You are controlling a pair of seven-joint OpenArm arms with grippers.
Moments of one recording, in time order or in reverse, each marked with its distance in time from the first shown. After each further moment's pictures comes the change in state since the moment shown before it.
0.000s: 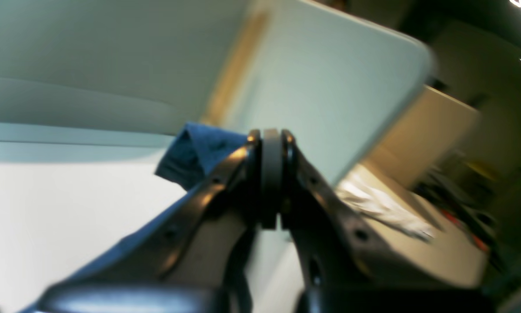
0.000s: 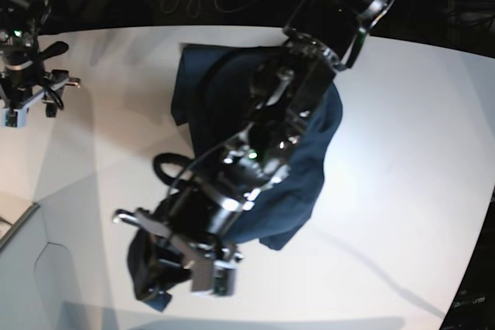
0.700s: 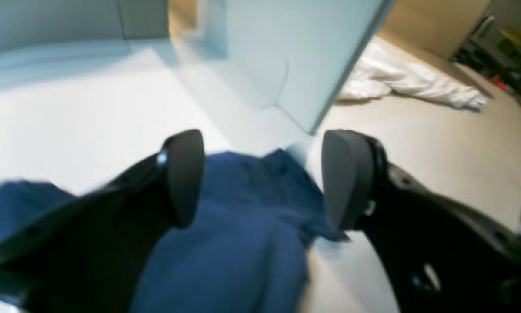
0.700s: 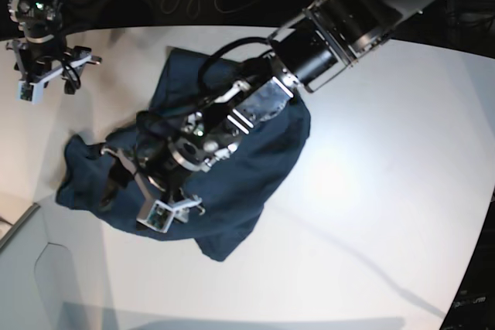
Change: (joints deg) left arm -6.6 -0.7 18.5 -29.6 -0.6 0.1 -12.8; right arm -3.8 -10.1 2.0 4.7 0.0 0.0 -0.2
